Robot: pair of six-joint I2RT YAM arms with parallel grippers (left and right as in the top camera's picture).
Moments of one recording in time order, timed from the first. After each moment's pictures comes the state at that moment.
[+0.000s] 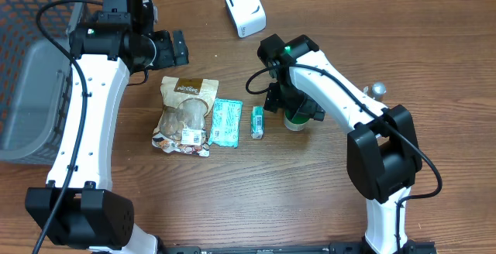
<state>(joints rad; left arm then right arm) -0.06 1.74 1.75 -1.10 0.09 -0.26 0.51 2.11 1.75 -1.33 0.14 0.82</state>
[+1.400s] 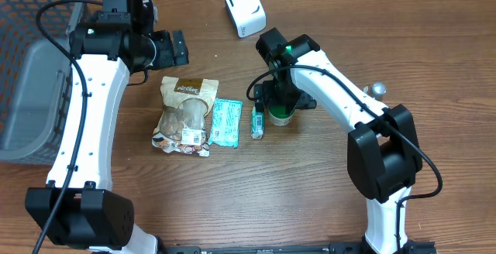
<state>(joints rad) -0.06 1.74 1.75 -1.10 0.09 -0.26 0.51 2.11 1.75 -1.19 -0.01 0.42</state>
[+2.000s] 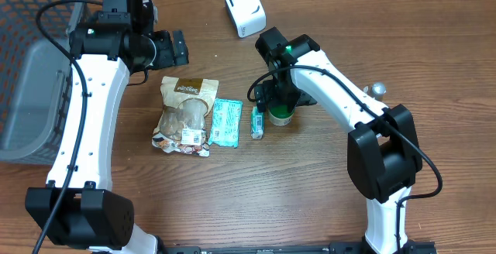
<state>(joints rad) -0.06 1.74 1.75 -1.10 0.09 -0.26 0.51 2.11 1.75 -1.18 0.02 0.36</state>
